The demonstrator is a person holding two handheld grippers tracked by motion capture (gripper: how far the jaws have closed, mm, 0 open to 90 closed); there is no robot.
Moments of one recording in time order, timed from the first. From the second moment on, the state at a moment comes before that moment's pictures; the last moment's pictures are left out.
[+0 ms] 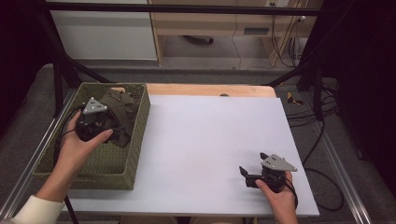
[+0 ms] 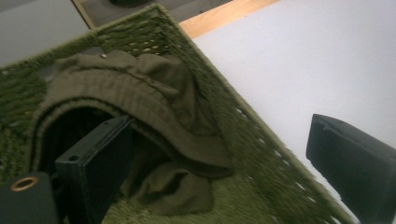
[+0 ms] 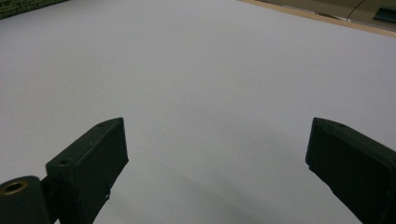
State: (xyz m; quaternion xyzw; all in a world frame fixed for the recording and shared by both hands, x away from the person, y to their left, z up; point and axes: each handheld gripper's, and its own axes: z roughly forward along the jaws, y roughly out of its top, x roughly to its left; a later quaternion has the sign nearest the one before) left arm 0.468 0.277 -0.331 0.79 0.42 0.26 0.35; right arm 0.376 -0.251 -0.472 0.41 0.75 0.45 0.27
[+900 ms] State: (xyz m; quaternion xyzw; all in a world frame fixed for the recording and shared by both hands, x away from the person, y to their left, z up) left arm 0.531 0.277 -0.338 0.79 0.45 0.29 0.30; right arm 0.377 -0.247 -0.475 0.40 0.76 0.44 0.27
